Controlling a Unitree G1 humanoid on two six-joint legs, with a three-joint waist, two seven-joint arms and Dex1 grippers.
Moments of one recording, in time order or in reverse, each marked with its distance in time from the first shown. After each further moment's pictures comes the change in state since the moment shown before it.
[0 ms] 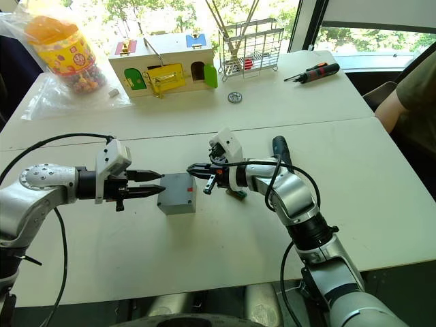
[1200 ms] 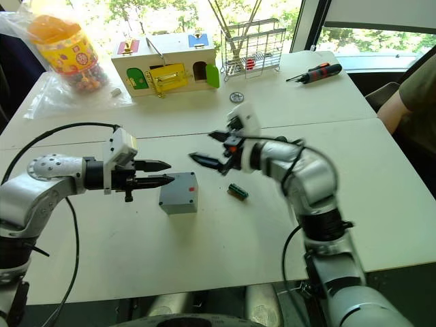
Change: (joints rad) left arm -0.105 -0.063 -0.039 -0.014 -0.038 0.009 -0.001; right arm -0.120 -0.133 -0.285 -0.149 0.149 0.340 -0.100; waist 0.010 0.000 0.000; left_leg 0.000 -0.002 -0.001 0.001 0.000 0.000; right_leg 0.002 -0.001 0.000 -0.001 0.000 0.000
